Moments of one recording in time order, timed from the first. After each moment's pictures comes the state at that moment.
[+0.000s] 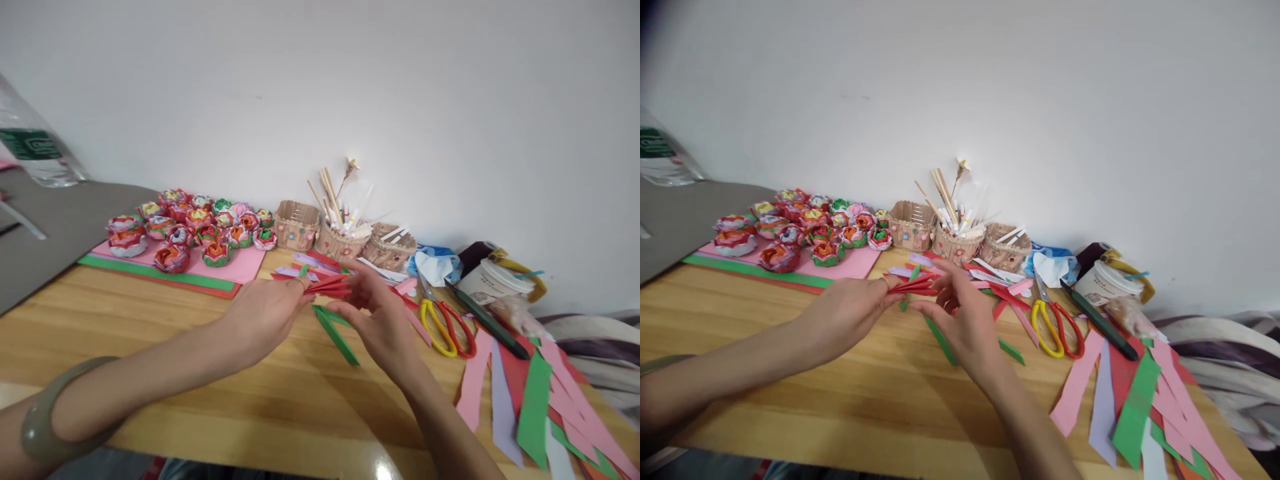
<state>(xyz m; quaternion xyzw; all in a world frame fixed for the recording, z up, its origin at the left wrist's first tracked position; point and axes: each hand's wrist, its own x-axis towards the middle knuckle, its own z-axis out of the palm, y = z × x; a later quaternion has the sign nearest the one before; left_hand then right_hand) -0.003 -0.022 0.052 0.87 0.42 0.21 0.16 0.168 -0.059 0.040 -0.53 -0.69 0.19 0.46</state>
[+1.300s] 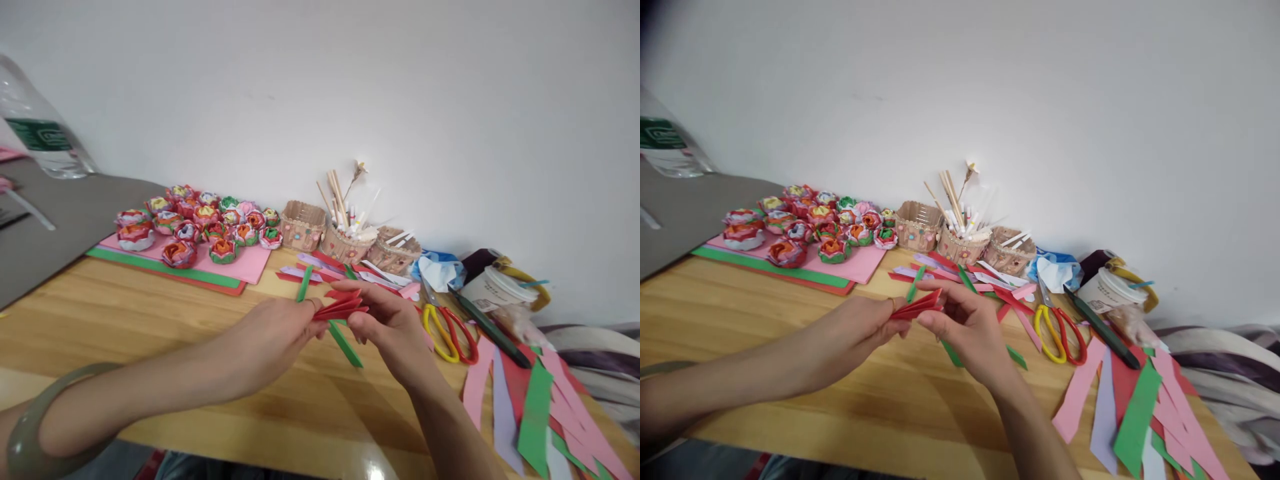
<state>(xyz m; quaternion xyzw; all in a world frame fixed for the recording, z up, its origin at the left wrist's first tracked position) -0.011 -0.037 0.058 0.86 0.37 0.11 0.33 0.164 -0.065 0.059 -0.46 -0.60 0.45 0.48</state>
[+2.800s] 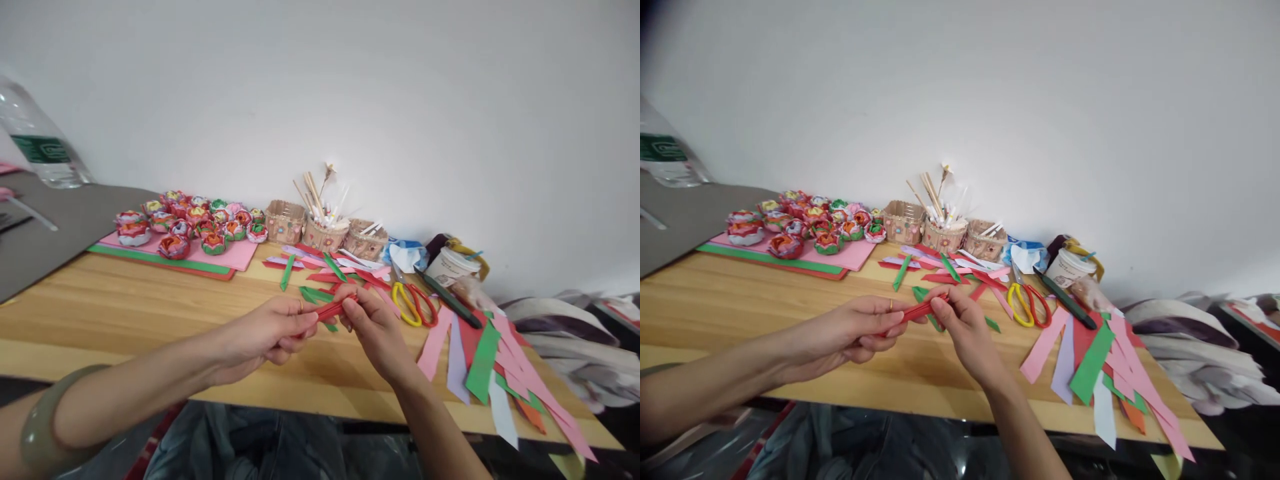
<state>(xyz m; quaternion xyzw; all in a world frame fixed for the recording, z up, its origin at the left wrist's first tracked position) 0.001 -0.088 0.058 0.50 0.30 0.16 0.80 0.185 -0.121 0.034 -0.48 -0.61 0.40 0.49</state>
